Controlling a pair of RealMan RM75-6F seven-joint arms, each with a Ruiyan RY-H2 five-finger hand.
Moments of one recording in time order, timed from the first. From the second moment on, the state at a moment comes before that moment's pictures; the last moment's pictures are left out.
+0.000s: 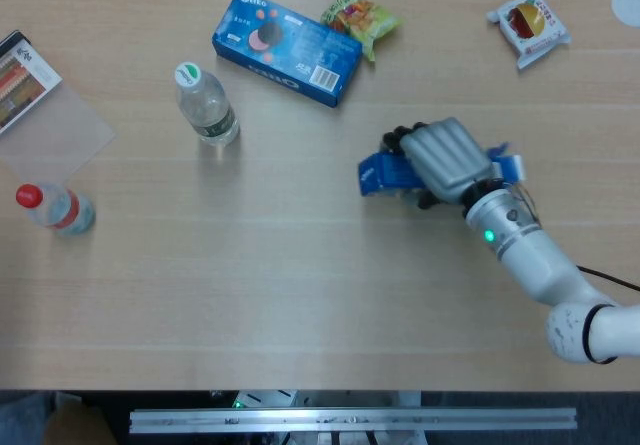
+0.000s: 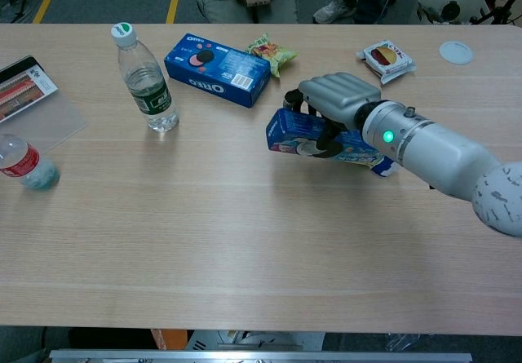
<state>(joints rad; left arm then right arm) 0.01 -1.01 0.01 -1.69 1.52 1.54 -0.01 0.83 -1.57 0.17 -1.69 -0.81 0.91 -0.63</state>
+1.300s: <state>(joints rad) 0.02 -1.01 0.01 -1.69 1.53 1.54 -0.01 0.78 -1.45 0.28 -1.83 -1.12 1.01 -0.17</state>
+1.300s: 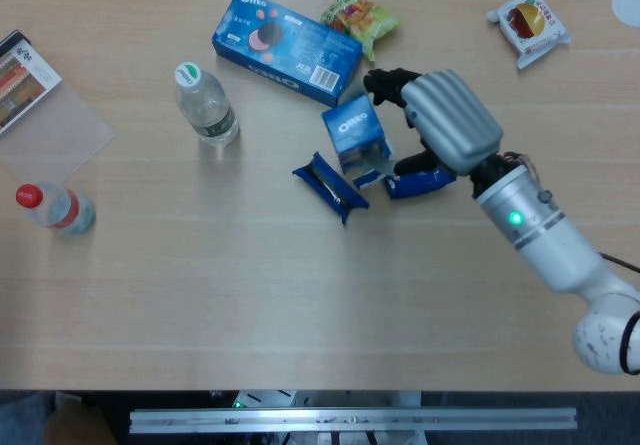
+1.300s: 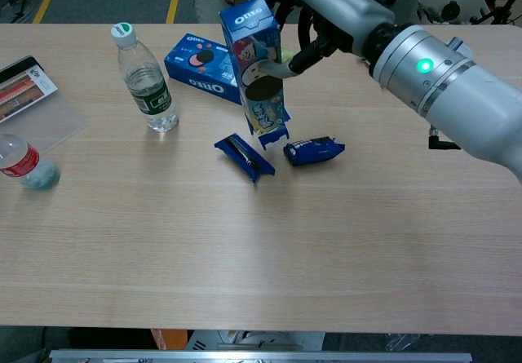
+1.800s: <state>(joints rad) 0.01 -1.01 0.01 -1.69 1.52 1.52 0.00 0.75 -1.22 0.13 -1.85 -1.11 0.91 -0.34</state>
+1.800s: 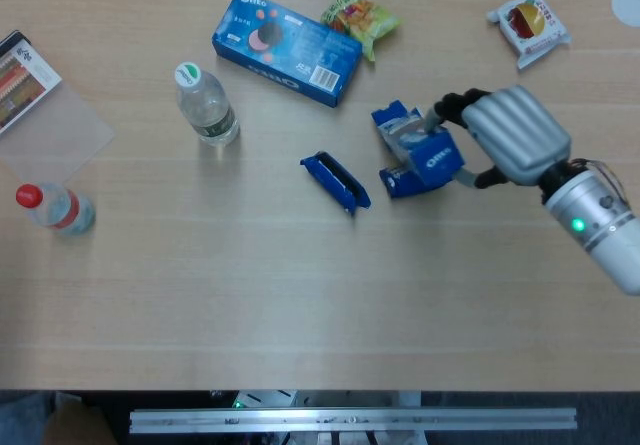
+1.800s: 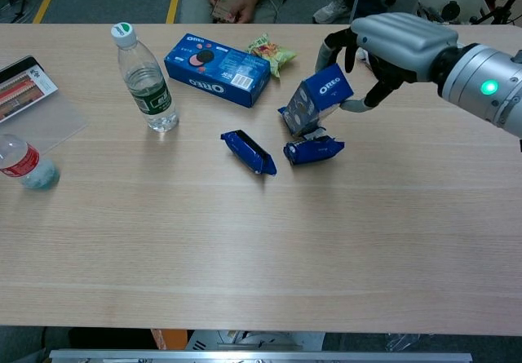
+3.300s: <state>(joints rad) 0.00 -1.01 0.01 -1.72 1.55 1.54 0.02 0.46 -0.95 0.00 -1.83 -1.33 1.13 -0.14</state>
